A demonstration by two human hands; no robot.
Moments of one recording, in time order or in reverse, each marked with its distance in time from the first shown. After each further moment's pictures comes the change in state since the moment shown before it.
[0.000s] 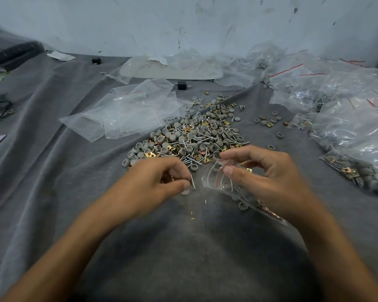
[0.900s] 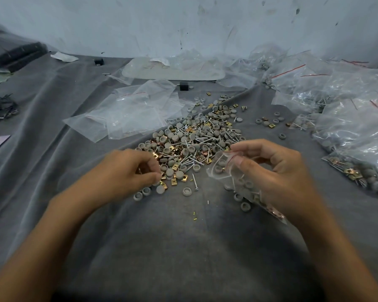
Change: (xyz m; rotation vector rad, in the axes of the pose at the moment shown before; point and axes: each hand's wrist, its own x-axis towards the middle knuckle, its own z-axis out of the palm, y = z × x) left_hand 0.001 -0.021 -0.044 0.342 -0.040 -0.130; right_hand 0.000 -0.005 0.004 0.121 0.164 0.001
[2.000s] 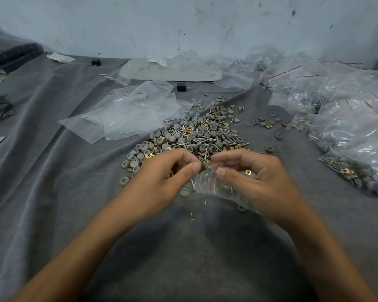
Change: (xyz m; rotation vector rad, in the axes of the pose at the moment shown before) left_hand 0.008 0.046 0.049 -0.478 0.205 0.278; right_hand -0.001 0.005 0.012 0.057 -0.170 0.047
